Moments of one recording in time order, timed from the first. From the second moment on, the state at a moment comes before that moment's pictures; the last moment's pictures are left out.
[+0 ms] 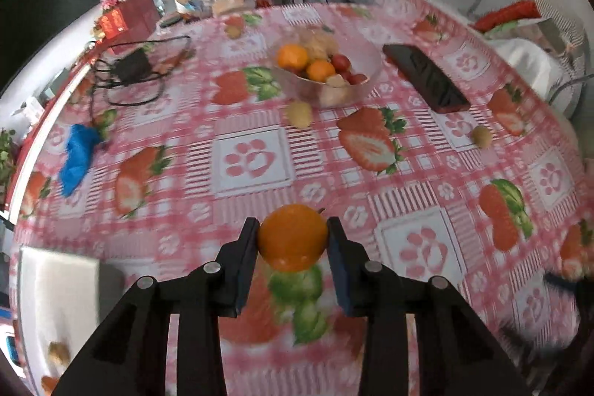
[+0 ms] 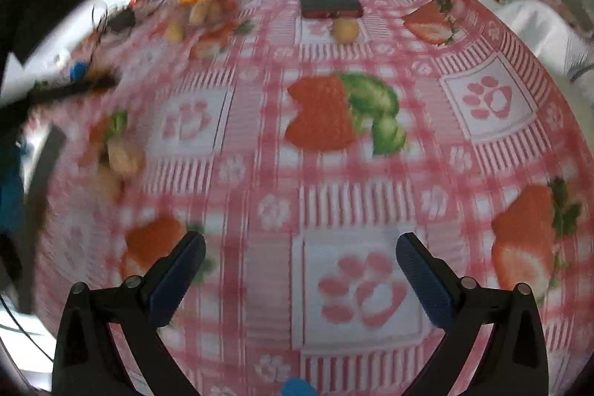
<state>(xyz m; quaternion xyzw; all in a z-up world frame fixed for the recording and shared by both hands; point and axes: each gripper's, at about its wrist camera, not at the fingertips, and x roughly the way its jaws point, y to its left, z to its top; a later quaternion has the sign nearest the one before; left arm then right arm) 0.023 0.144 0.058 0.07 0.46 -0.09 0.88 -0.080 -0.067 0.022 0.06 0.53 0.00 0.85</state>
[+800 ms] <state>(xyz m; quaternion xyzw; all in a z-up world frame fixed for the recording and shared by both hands) -0.090 0.208 0.030 0.06 0.47 -0.07 0.88 0.073 -0.083 0.015 0.03 0.47 -0.09 0.88</state>
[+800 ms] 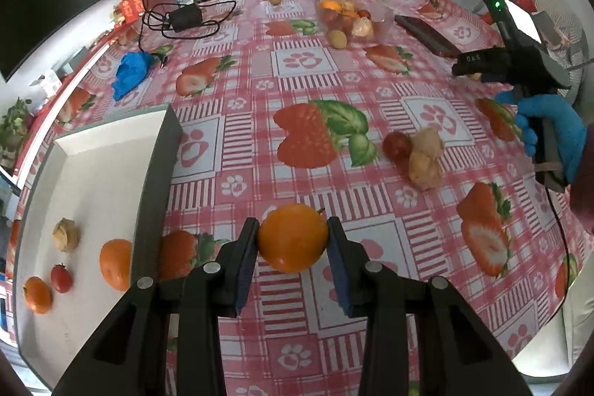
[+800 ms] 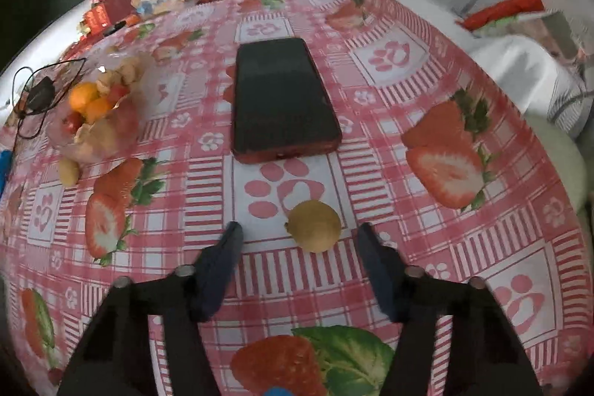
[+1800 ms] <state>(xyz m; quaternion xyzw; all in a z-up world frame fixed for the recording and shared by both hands) -0.184 0.287 0.081 0.00 0.41 -0.04 0.91 -0.125 0.022 0.058 0.05 0.47 0.07 0.88</state>
